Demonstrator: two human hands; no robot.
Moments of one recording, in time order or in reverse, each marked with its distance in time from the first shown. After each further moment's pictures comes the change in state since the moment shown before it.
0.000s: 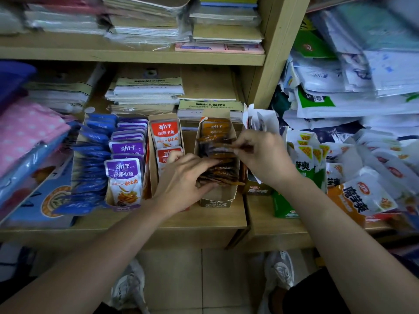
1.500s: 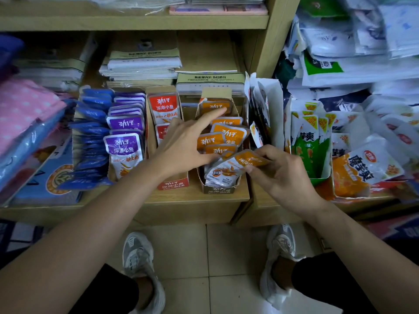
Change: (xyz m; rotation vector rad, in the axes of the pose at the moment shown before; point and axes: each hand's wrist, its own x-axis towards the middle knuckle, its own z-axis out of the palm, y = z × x) left_hand 0.027 0.006 -0.028 -0.218 -0.293 -0.209; right_hand -0.096 0.000 0.000 0.323 -0.075 0.117
